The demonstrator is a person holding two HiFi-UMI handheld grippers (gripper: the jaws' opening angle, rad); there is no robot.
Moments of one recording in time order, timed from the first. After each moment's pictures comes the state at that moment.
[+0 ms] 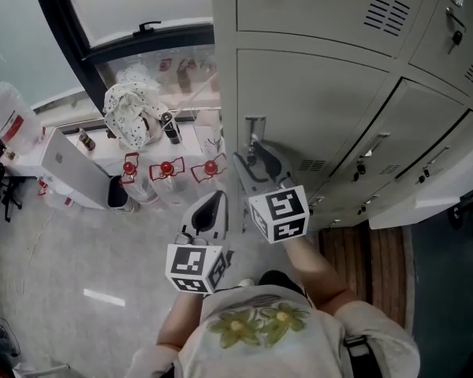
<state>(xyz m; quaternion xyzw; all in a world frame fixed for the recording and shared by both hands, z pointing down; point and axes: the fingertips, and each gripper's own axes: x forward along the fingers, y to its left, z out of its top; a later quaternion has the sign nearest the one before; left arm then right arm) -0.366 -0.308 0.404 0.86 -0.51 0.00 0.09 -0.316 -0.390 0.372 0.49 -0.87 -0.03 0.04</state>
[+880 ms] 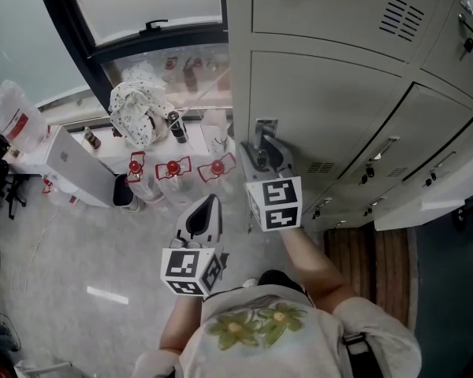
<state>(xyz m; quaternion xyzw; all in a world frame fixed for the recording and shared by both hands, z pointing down) -0.404 -0.311 0.413 0.84 -0.54 0.00 0.11 -0.323 -0.424 0.378 0.54 -0.84 -0.02 0.06</state>
